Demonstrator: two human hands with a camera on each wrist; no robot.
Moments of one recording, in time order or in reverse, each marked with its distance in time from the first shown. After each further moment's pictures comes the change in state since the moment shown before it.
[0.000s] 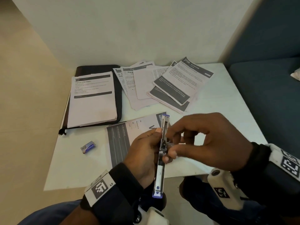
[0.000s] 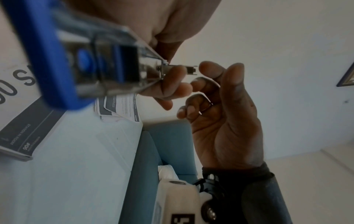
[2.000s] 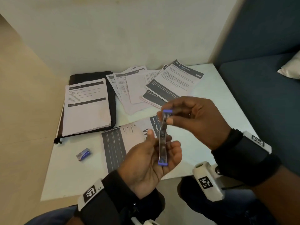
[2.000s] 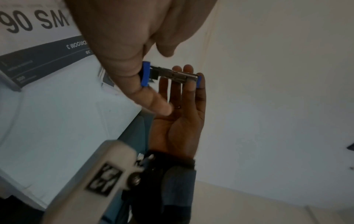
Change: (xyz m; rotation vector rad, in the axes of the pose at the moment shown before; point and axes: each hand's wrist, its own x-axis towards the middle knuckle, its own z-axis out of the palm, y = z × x) left_hand -0.002 -0.006 0.013 -0.335 -0.144 -0.248; right_hand 0.009 0.033 -0.003 0.542 0.250 0.249
